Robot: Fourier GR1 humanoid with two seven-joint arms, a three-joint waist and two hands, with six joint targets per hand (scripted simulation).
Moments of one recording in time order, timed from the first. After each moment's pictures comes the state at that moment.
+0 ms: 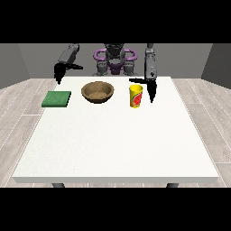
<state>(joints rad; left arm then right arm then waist) -0.52 0.10 0.24 -0.92 0.07 0.05 -0.61 -0.40 -0.20 -0.19 -1.33 -0.19 0.15 -0.26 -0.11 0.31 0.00</state>
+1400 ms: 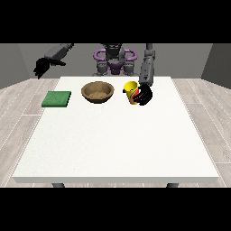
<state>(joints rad) -0.60 0.22 0.17 -0.80 -0.27 0.60 -0.58 -0.48 -0.34 -0.27 -1.22 -0.27 0.29 -0.26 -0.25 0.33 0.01</state>
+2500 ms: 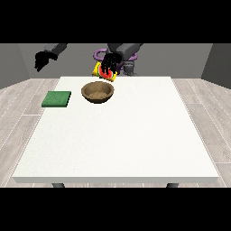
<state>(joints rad) -0.90 0.01 -0.50 -0.65 -1.19 0.52 0.40 -0.44 -0.38 -0.31 -0.80 -0.23 0.34 -0.33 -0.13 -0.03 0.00</state>
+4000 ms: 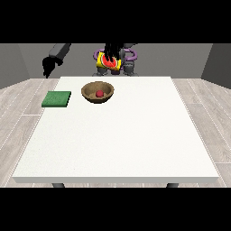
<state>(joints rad) -1.00 0.01 -0.50 -0.80 -1.26 0.18 0.44 -0.42 -0.35 -0.31 -0.73 -0.22 0.32 -0.36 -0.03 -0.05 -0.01</state>
